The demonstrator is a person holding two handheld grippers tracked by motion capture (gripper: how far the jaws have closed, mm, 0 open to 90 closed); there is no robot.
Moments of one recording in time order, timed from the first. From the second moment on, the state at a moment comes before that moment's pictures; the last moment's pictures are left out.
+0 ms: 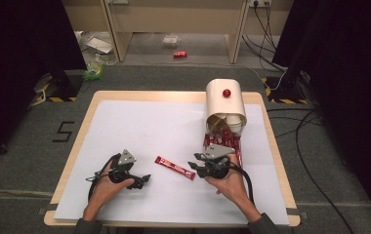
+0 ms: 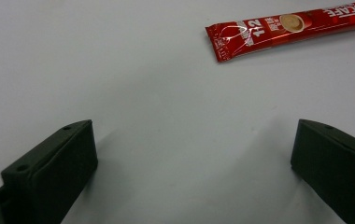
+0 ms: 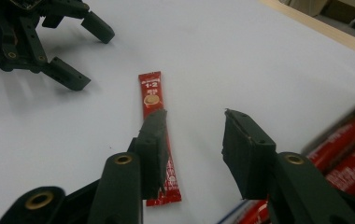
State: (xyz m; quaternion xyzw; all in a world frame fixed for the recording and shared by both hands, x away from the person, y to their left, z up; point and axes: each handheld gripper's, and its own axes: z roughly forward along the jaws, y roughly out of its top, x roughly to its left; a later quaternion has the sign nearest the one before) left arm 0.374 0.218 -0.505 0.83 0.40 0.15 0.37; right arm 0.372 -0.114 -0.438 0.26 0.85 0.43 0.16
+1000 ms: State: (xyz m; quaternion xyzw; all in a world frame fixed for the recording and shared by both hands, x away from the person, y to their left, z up) left arm 0.374 0.218 -0.505 0.83 0.40 0.15 0.37; right arm 0.348 -0.172 -0.432 0.31 0.81 0.45 0.22
